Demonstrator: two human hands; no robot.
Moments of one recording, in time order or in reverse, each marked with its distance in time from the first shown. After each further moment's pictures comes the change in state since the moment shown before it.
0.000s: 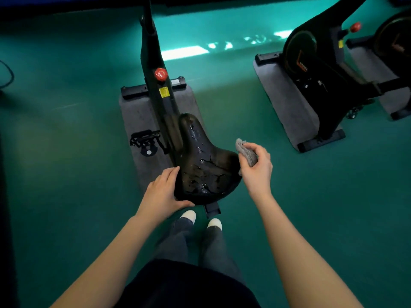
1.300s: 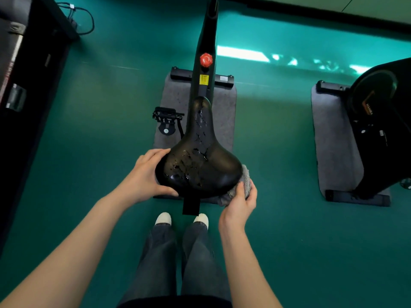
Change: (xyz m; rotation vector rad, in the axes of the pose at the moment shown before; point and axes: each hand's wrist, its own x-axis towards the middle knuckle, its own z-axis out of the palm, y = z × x) left_hand -0.010 0.026 0.031 -0.410 0.244 -0.294; right_hand -0.017 0.073 0.022 0.683 0.045 0.530
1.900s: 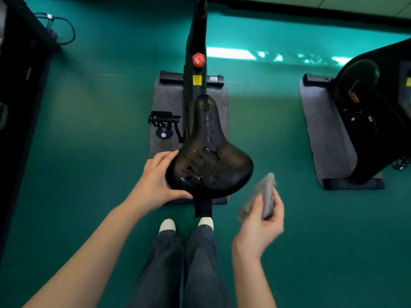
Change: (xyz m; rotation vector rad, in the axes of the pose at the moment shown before) left_hand -0.002 -0.008 0.001 -0.039 0.007 0.091; right_hand -0.059 -0.006 -0.015 -0.067 0.190 -0.371
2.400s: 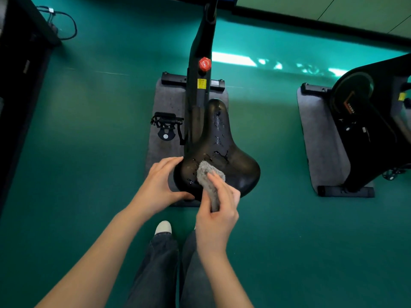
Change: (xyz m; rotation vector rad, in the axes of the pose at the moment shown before) left_hand -0.005 -0.014 -0.003 -0.076 0.050 0.039; right_hand -0.063 -0.005 0.045 -0.293 -0.453 -0.532
